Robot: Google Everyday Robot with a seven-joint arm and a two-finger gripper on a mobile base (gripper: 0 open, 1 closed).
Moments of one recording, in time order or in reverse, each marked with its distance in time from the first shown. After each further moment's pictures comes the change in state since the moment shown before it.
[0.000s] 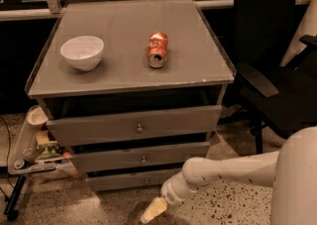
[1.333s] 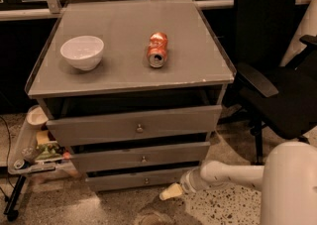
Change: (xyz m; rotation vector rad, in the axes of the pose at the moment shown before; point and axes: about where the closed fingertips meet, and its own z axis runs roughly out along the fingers) arm 0.034 -0.165 0.021 0.215 -0.148 0.187
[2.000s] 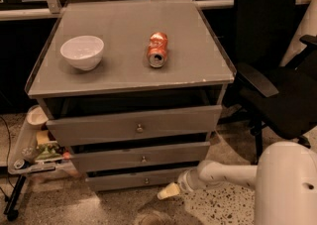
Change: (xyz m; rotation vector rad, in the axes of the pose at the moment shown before) arm -0.003 -0.006 0.017 -0.003 -0.005 0.007
